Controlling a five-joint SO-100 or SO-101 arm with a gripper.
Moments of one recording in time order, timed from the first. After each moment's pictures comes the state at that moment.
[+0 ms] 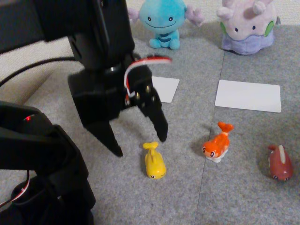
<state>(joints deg) 40.5 136.6 141.6 82.4 16.1</state>
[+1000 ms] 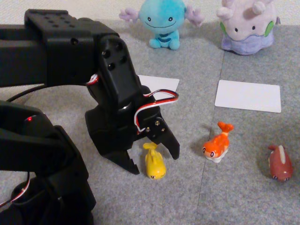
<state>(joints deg) 42.3 136.6 155.2 62.1 16.1</state>
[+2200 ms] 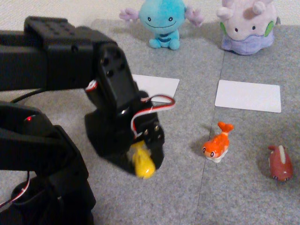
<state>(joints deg) 41.2 136.8 156.1 59.5 21.2</state>
